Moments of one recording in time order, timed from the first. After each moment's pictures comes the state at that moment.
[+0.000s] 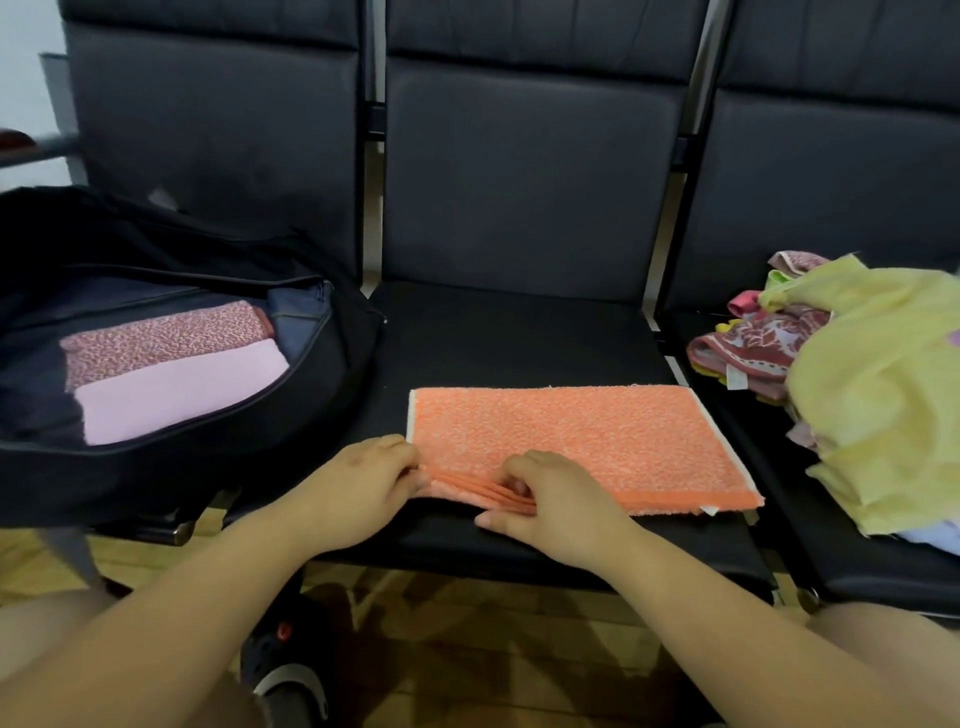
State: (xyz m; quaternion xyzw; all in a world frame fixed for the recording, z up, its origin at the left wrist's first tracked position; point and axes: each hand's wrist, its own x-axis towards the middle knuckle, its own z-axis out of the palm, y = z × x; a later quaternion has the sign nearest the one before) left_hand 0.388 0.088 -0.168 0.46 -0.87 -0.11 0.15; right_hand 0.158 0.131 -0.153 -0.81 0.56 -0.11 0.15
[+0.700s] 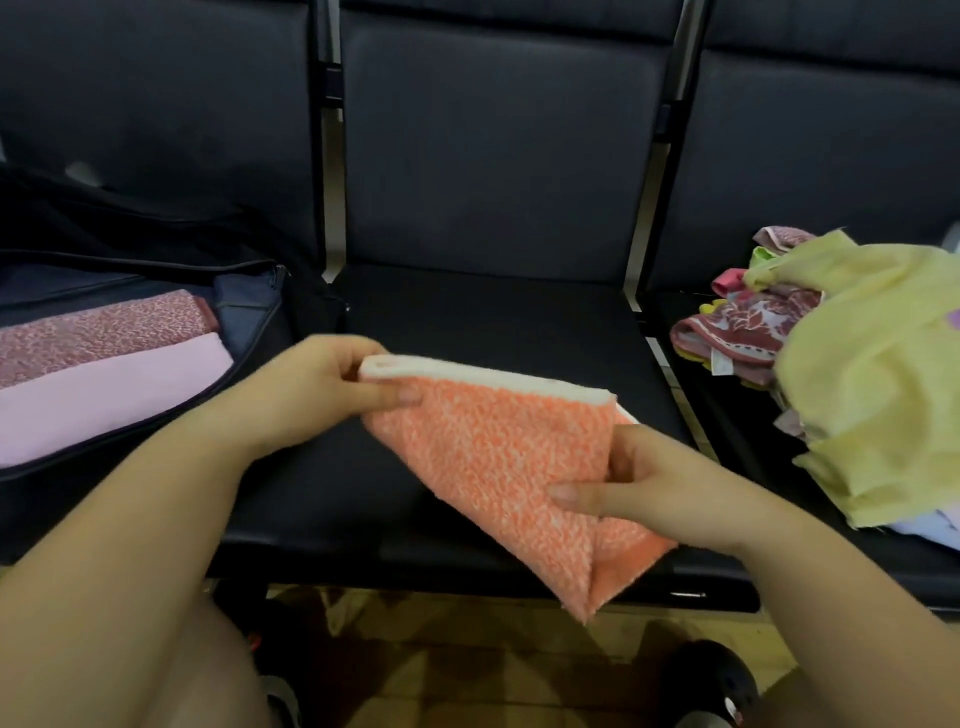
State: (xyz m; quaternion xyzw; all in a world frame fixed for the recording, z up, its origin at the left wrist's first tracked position) left_hand 0.368 0.060 -0.086 0.49 -0.73 -0.38 0.29; right_hand 0.095 0.146 -0.089 -0.66 0.53 -0.20 0.50
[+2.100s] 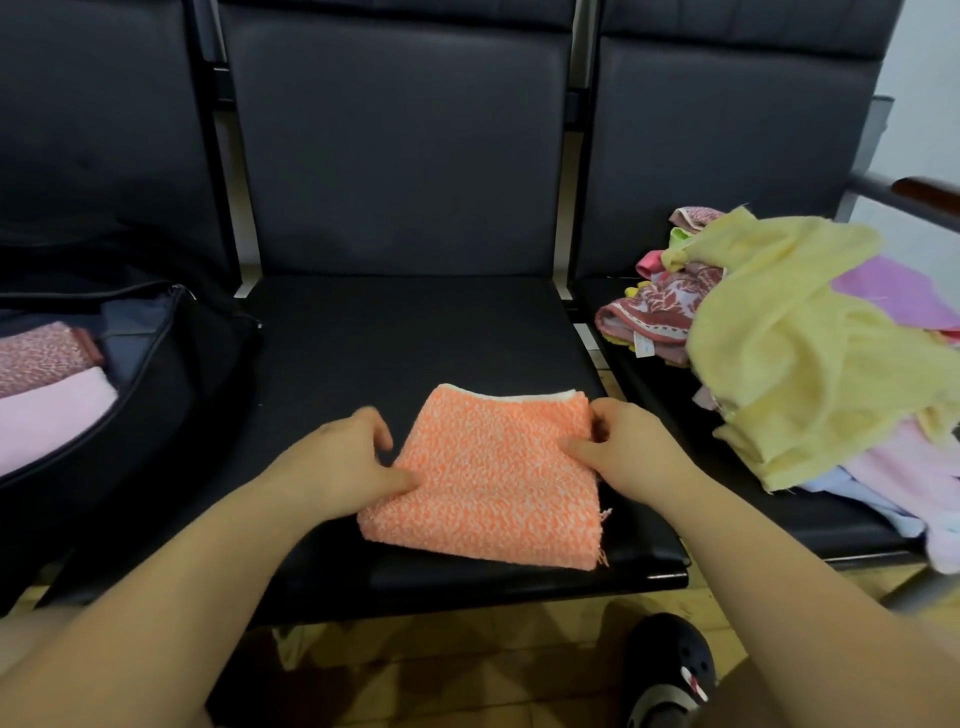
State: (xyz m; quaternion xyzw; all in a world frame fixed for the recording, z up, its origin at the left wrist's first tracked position) left_hand 0.291 0.059 -0.133 0.59 -0.77 -0.26 0.02; right_hand 0.028 0.115 -0.144 -0.58 0.77 -0.21 0.19
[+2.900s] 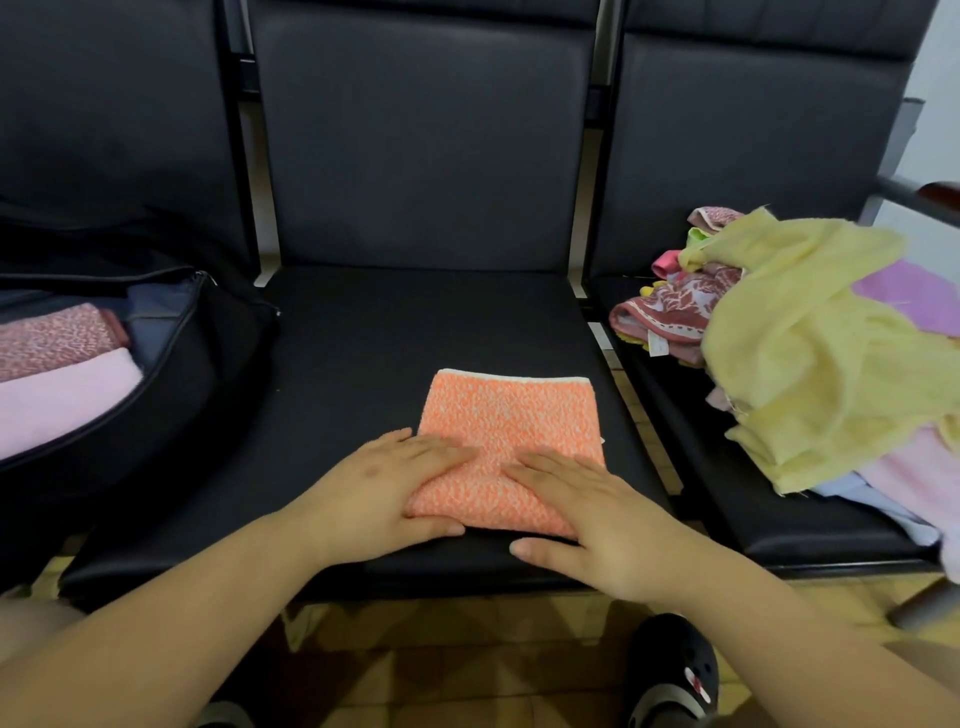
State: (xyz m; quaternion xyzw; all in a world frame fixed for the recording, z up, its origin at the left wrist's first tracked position) left_hand 0.297 0.077 -0.173 0.34 -0.93 -0.14 0.08; right_hand 0.060 0.163 -0.150 -0.80 0.57 0.00 0.18
